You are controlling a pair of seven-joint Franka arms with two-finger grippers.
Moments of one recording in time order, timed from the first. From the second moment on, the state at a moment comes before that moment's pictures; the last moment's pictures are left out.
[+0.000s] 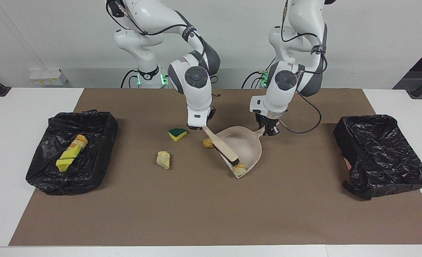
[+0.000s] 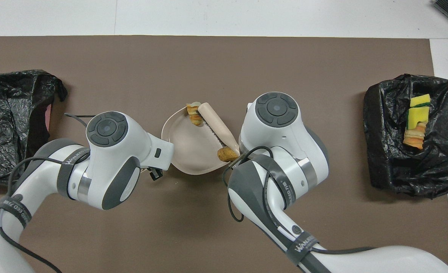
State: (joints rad) left arm -0.40 0.12 -0.05 -2.09 -0.04 2.12 0.67; right arm 0.22 0.28 0.30 -1.75 0.04 1.88 -0.12
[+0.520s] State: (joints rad) left arm -0.40 0.12 -0.05 -2.09 -0.04 2.12 0.70; right arm -0.03 0.28 0.27 -1.75 -0.03 1.86 -0.12
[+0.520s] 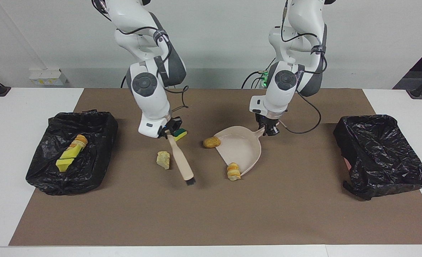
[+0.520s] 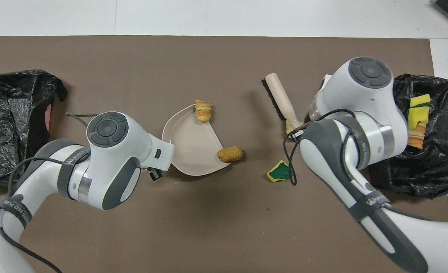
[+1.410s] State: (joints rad) left arm -0.40 0.11 -0.05 -2.11 -0.04 2.12 0.81; right arm 0.02 0.24 0.29 -2.01 -0.09 2.09 0.24
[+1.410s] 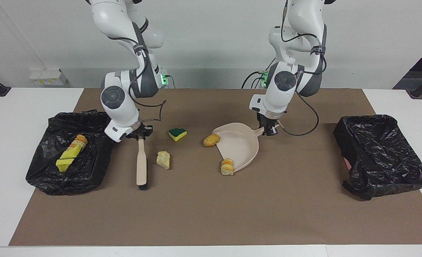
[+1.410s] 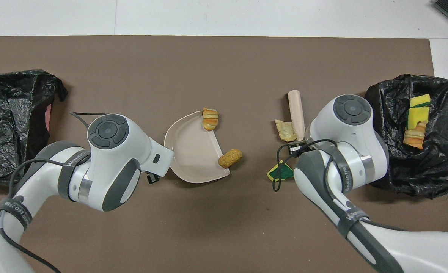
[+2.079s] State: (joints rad) left arm -0.40 0.11 -0.05 -2.11 -0.04 2.12 0.81; right arm 0.27 0.34 0.30 -1.88 0.06 2.10 0.25
